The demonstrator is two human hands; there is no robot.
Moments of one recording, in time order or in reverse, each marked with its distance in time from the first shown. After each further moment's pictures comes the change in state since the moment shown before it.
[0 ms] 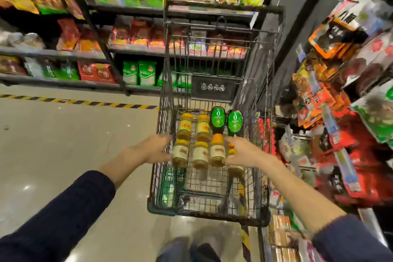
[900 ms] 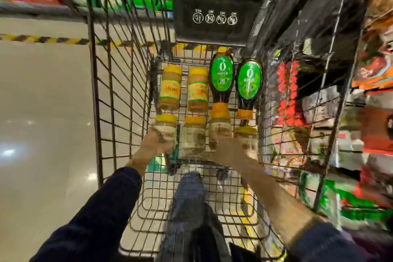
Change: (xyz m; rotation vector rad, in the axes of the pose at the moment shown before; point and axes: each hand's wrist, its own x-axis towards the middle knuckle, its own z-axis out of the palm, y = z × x) left_hand 0.209 -0.047 0.170 -0.676 -0.207 -0.692; right_hand 0.190 0.087 0.141 0.189 -0.338 0.287
